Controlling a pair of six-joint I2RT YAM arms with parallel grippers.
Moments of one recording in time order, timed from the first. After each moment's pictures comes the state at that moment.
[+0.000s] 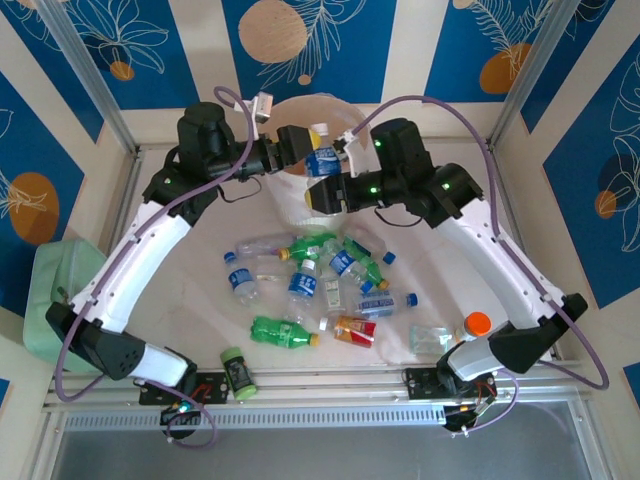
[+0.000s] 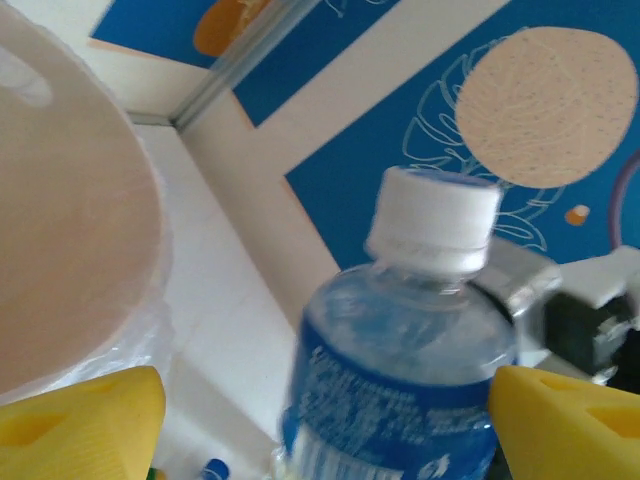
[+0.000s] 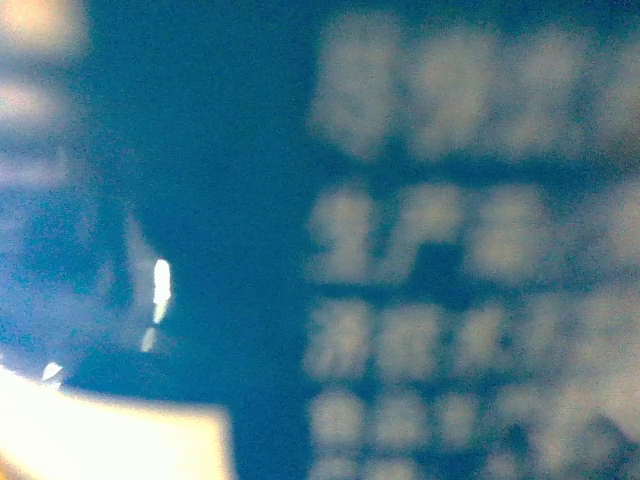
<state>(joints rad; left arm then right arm) -0.50 1.44 1.65 -0.36 0.64 -0.81 0.66 1.45 1.76 -0.93 -0.48 0.37</state>
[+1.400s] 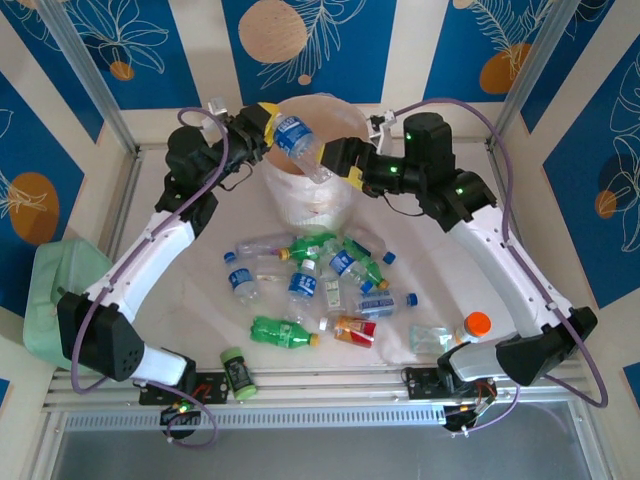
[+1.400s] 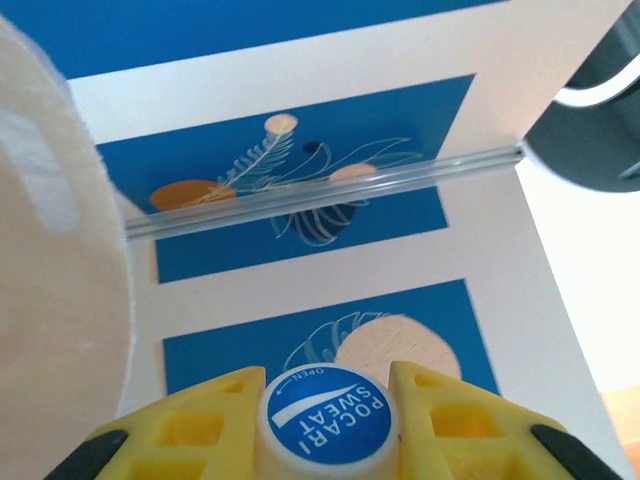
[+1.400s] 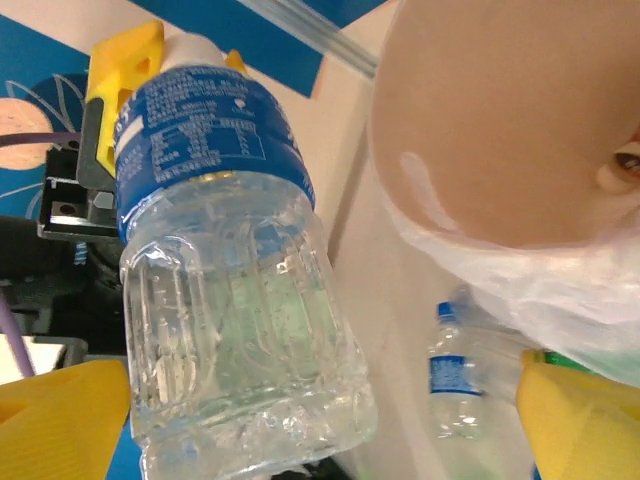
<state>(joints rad) -0.37 1.42 1.30 0.34 0.41 -1.51 0.50 1.37 1.59 -0.57 -0.56 0.85</state>
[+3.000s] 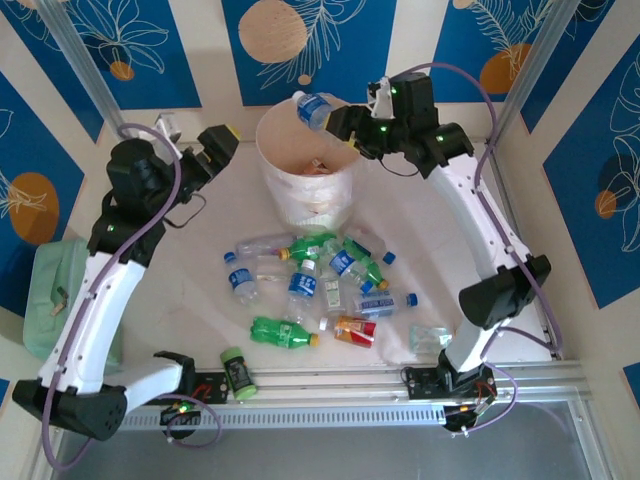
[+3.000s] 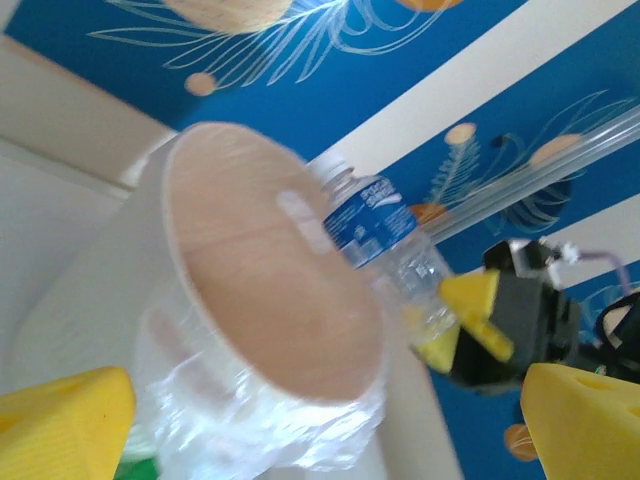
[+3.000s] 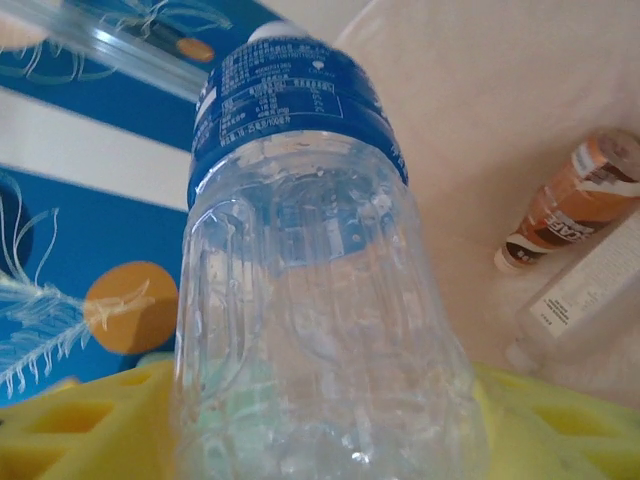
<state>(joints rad) -0.26 1.08 1.33 -0.44 0.29 -0.82 0.38 1.77 2.04 -0.81 -0.46 0.74</state>
